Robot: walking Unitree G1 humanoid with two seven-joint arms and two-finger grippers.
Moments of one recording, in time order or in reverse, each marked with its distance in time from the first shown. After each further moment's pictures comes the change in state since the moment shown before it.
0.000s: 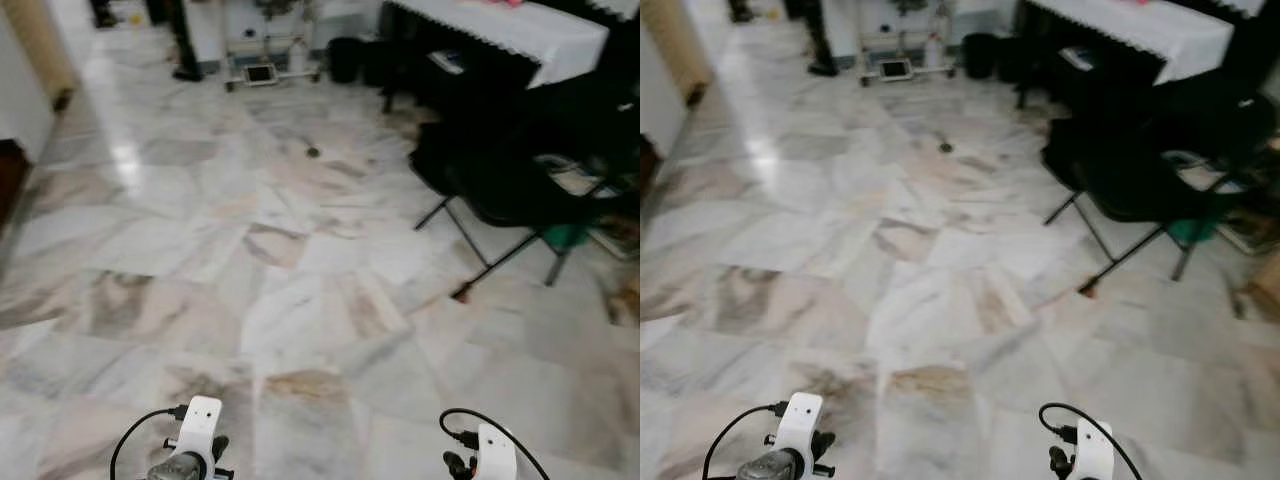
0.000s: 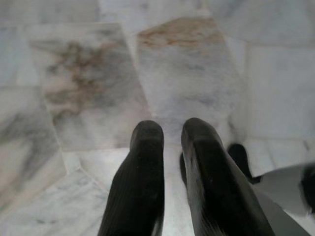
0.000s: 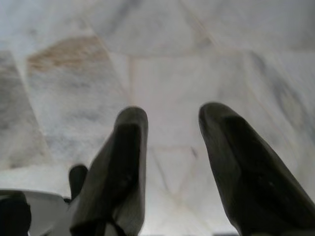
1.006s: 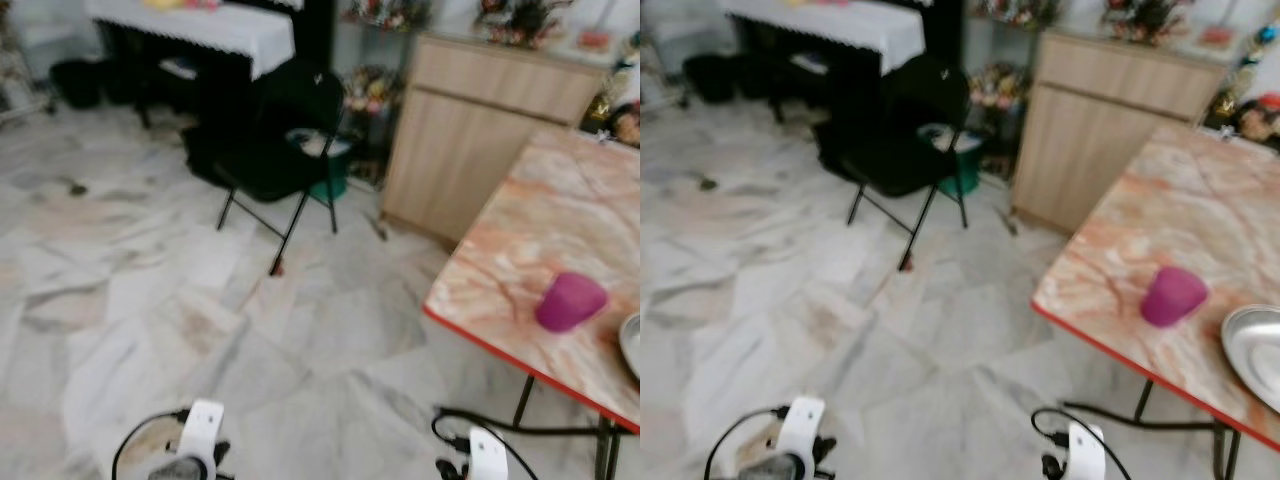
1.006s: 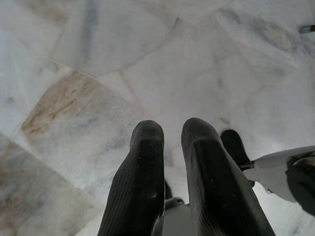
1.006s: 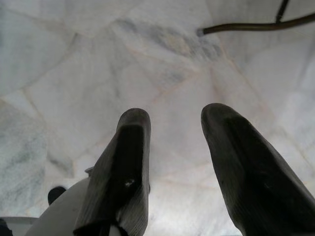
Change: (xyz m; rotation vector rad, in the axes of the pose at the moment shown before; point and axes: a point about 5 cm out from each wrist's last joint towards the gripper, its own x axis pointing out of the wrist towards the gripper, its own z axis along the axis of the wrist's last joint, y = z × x) left arm 0.001 -0.008 0.001 0.012 -0.005 -0.034; right arm 0.001 0.006 -0.004 -0.006 0.025 0.002
